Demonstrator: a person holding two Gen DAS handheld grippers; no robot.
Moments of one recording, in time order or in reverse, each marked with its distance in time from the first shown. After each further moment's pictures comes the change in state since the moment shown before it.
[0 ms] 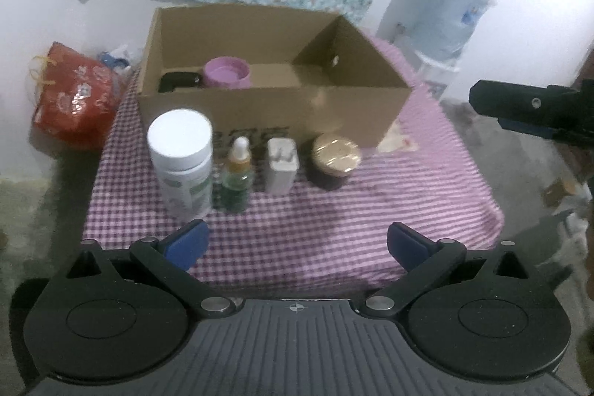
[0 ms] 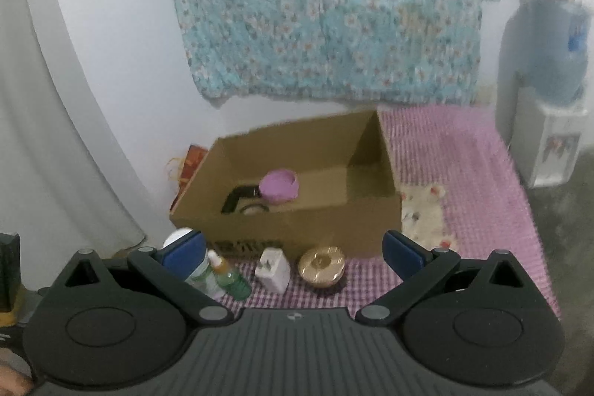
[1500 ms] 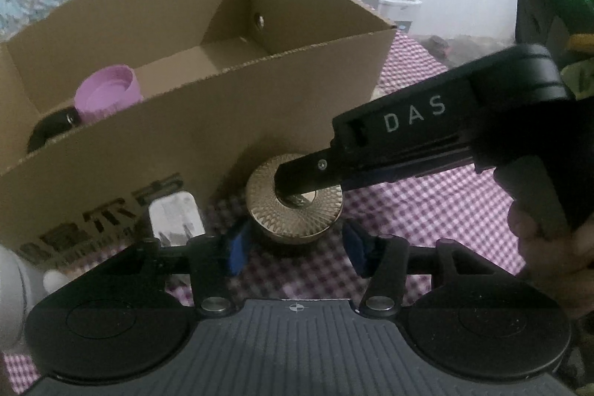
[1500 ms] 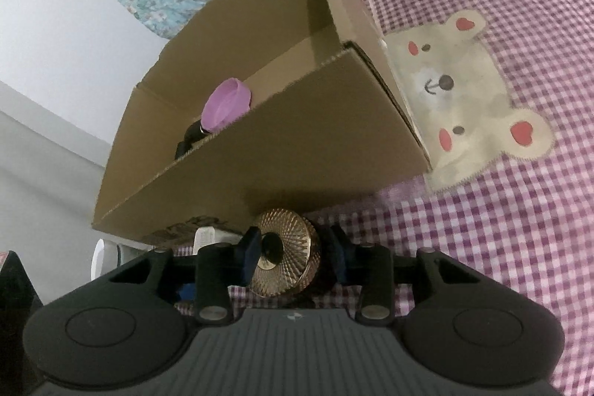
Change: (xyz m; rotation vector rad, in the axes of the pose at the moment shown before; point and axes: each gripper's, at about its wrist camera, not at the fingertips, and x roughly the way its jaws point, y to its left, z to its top) left arm 0.132 -0.040 0.040 0.270 0.102 -0.085; right arm 0.177 -0.103 -0.026 0.376 0.349 0.170
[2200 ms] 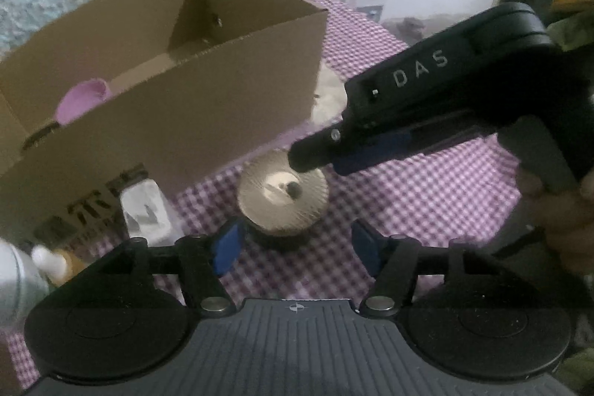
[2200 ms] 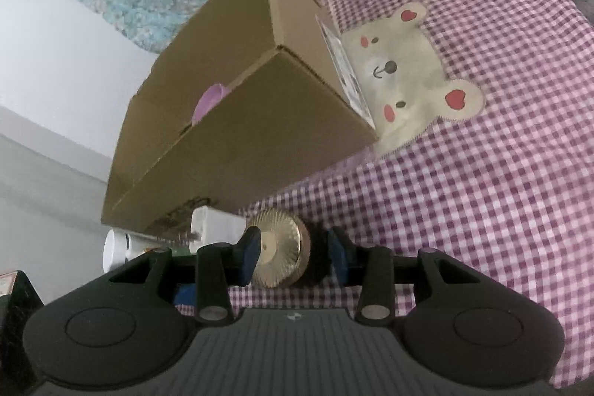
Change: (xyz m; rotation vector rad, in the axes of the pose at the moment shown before) left arm -0.010 -0.035 -0.006 0.116 0.011 0.007; right arm -0.043 -0.025 -0.012 0.083 -0.014 -0.004
